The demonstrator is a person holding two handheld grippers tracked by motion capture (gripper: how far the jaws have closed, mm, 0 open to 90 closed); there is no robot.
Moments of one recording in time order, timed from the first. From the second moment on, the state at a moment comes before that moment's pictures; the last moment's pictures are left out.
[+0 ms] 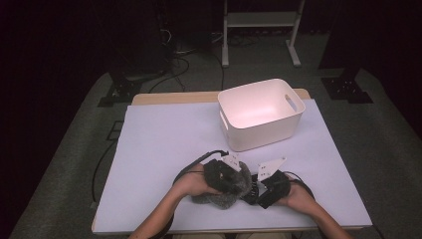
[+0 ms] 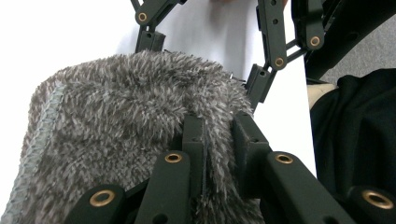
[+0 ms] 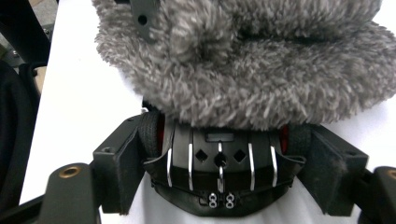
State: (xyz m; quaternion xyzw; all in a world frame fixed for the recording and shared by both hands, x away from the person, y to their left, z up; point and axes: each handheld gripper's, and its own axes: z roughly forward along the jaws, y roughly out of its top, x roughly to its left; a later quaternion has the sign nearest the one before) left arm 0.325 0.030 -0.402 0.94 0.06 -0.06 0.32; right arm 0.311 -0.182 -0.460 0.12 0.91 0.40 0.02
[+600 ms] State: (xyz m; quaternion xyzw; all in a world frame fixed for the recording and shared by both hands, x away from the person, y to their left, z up) left arm 0.332 0.098 -0.405 0.95 0.12 -0.02 0.30; right arm 0.314 -0.180 -0.454 0.09 0.92 0.39 0.03
